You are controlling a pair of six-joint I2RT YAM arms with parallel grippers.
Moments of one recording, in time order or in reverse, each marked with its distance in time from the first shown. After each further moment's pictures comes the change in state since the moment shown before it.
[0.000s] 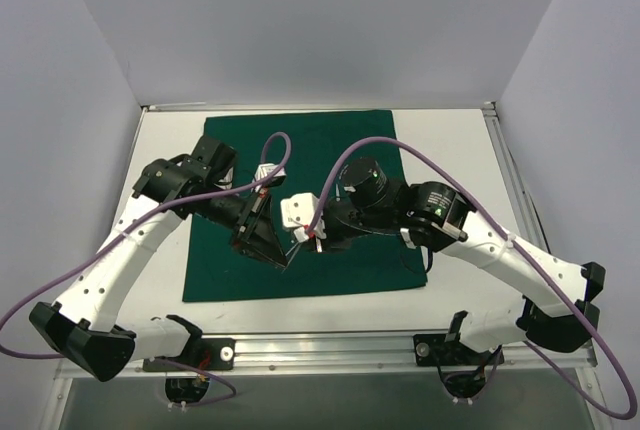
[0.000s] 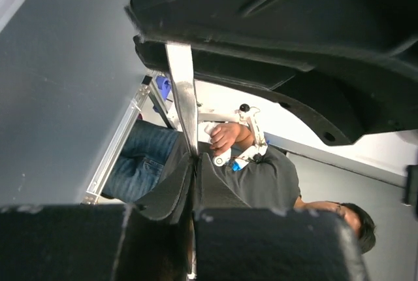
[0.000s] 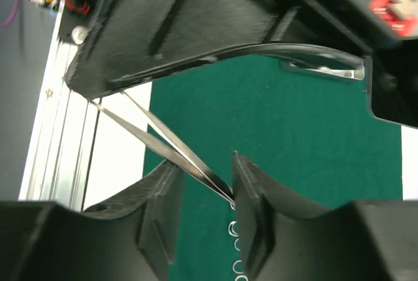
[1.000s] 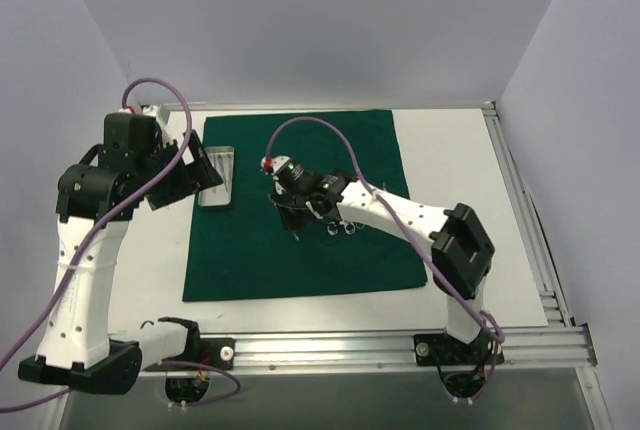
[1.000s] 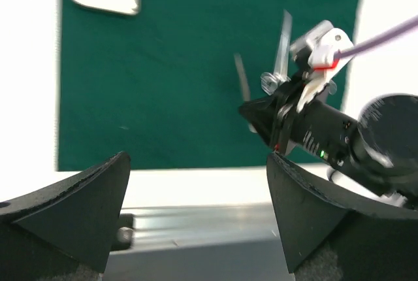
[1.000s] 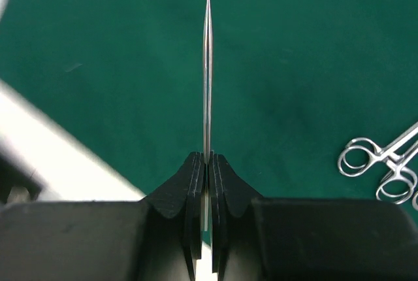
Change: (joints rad) left arm 0.322 -0.070 0.260 0.029 -1.091 -0.034; right arm -0.118 0.489 -0.023 0.208 0.304 0.879
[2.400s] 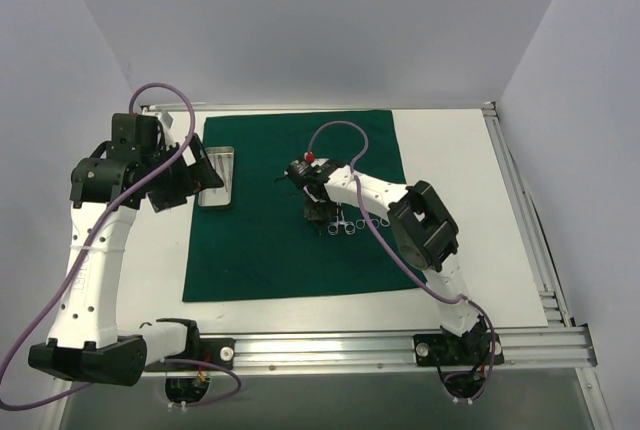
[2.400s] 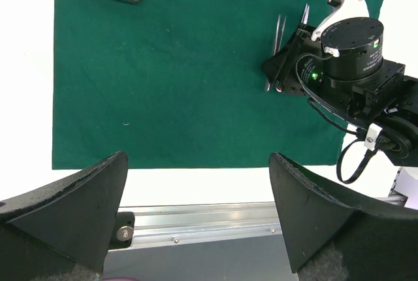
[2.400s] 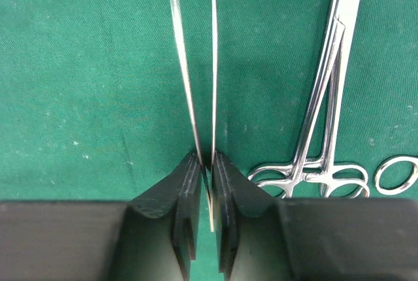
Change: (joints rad) left arm 0.087 0.019 -0.116 0.057 0.021 0.039; right arm -0.174 0.354 0.122 -0.165 0.258 0.455
